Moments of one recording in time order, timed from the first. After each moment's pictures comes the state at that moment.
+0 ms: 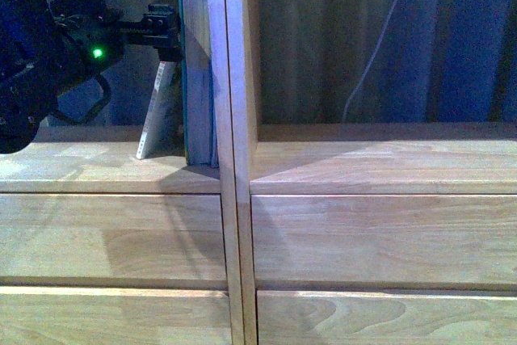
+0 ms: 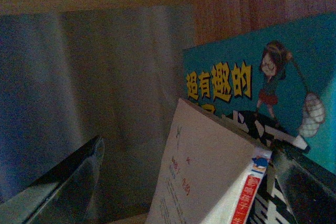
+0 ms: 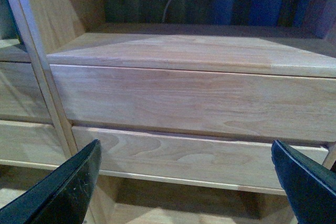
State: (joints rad) left arm -0.12 2.10 1.51 0.99 0.22 0.03; right arm 0.00 0.01 0.01 0.00 0.00 0.00
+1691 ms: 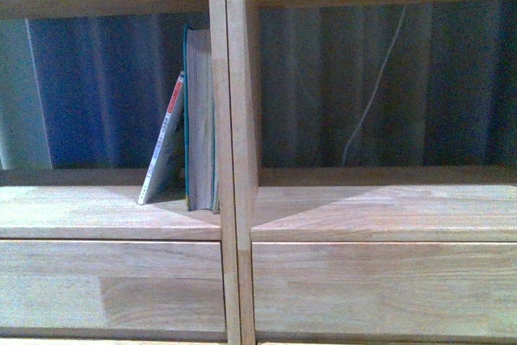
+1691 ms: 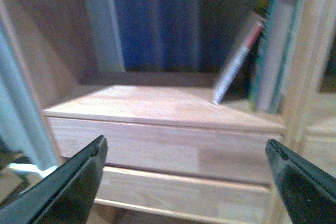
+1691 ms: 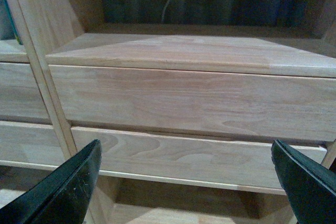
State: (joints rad) left arm -0.48 0.28 0.30 -0.02 -0.47 0.05; right arm 0.00 0.01 0.01 0.00 0.00 0.00
